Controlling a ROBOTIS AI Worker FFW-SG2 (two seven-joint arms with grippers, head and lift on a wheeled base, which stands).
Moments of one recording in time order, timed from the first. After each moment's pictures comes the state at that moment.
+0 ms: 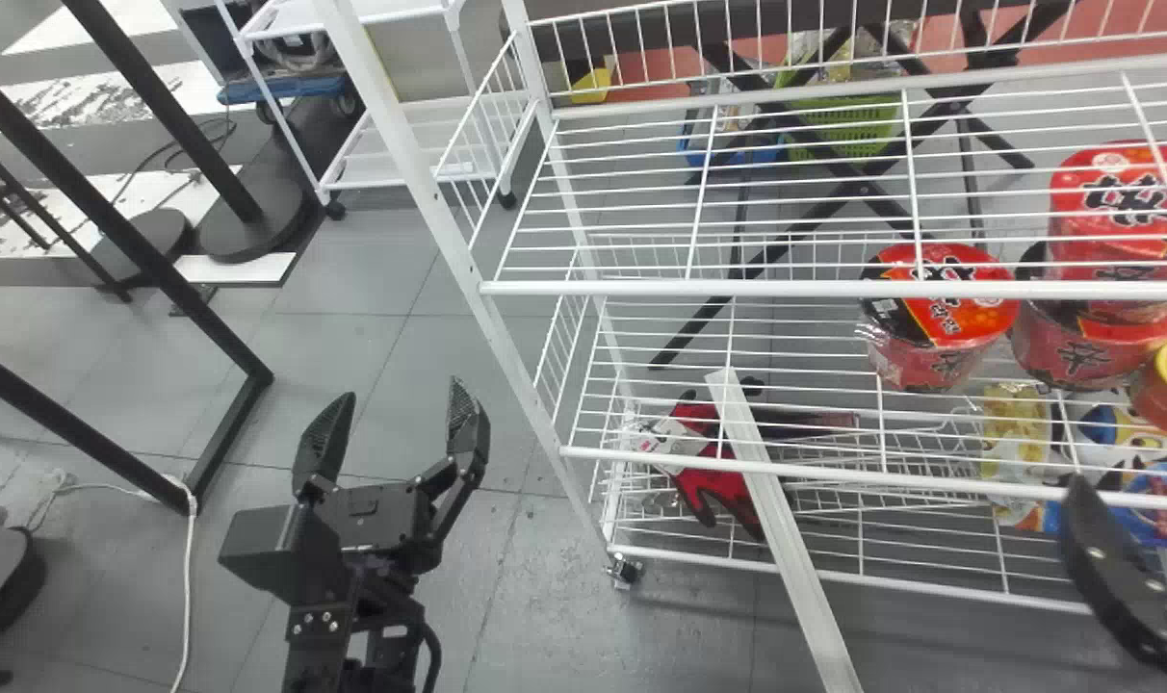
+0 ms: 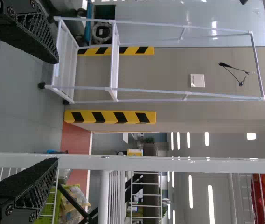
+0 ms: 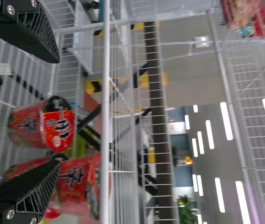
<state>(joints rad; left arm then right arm) 0.64 0.12 0.16 -1.95 0.17 -0.29 0.11 0.84 -0.14 0.03 -2.32 -0.14 0.07 0.17</state>
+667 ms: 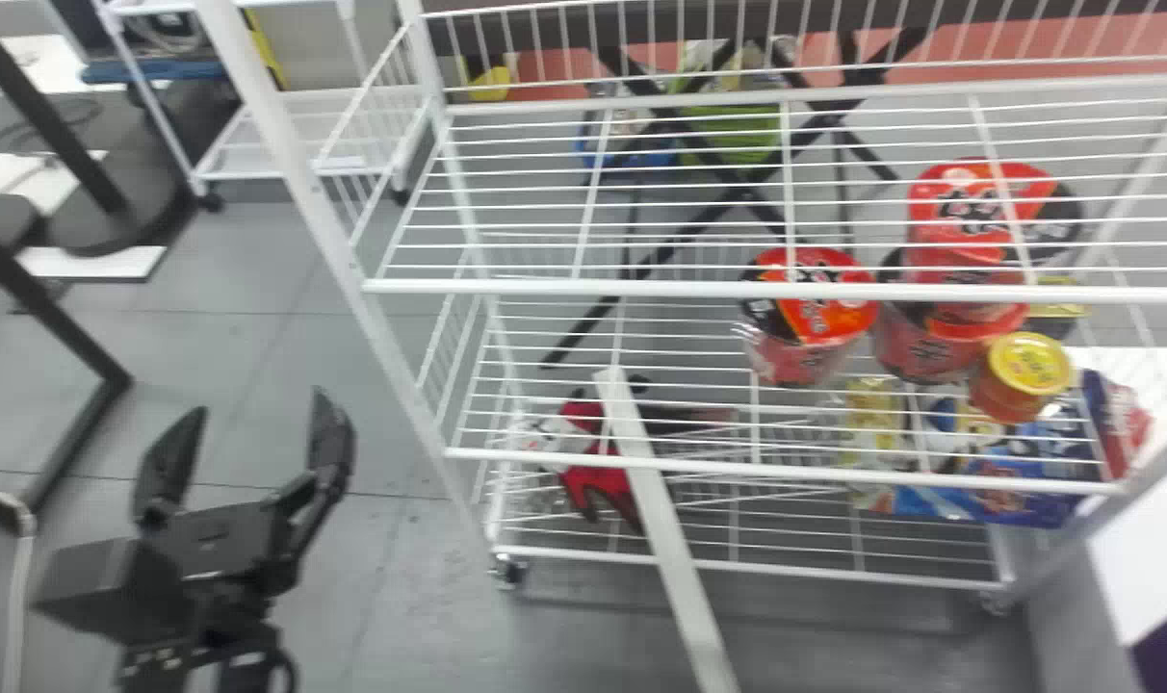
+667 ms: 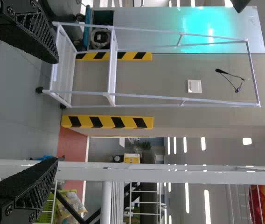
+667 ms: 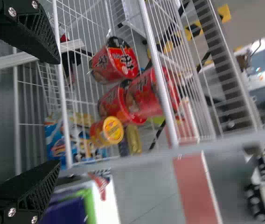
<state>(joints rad) 0.63 0.12 0.17 -1.89 0.18 -0.35 0.11 0.85 -0.03 -0.83 -2.58 -0.77 0.99 0.46</state>
